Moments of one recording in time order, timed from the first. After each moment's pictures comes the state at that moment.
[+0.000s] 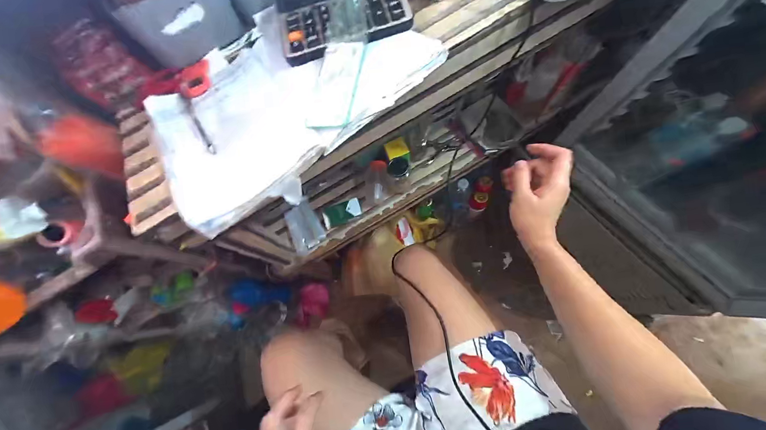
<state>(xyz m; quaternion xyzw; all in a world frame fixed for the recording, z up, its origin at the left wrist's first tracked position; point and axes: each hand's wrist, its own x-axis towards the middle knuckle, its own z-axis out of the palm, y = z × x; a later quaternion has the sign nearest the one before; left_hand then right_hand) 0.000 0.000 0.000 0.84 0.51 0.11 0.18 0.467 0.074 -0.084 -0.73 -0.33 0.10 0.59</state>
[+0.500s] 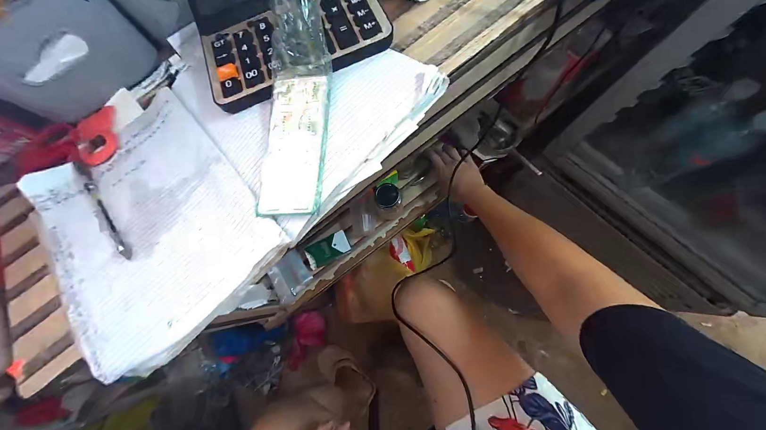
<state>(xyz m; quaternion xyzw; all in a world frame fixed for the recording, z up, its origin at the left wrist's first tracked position) 0.043 0.042 -0.109 0.83 0.52 0.16 0.14 0.549 0.254 -0.221 -0.81 -0.56 0.16 0.05</state>
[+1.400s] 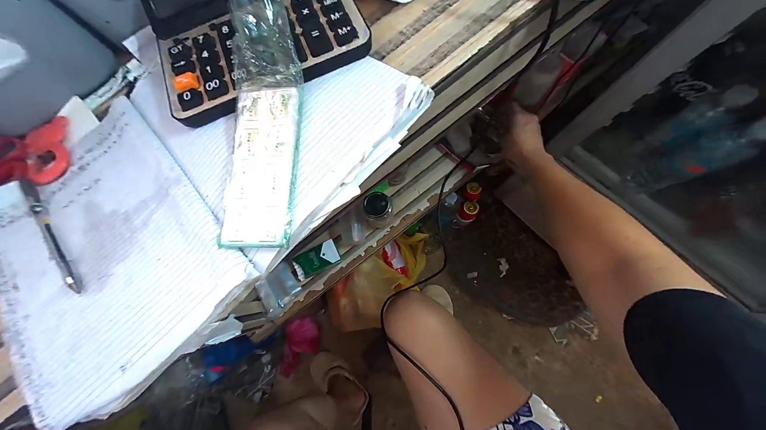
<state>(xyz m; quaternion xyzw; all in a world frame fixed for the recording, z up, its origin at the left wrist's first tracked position) 0.060 0.047 -0.110 0.83 0.54 0.10 0.12 0.661 0.225 -0.173 -0.90 -0.32 0.15 0.24</state>
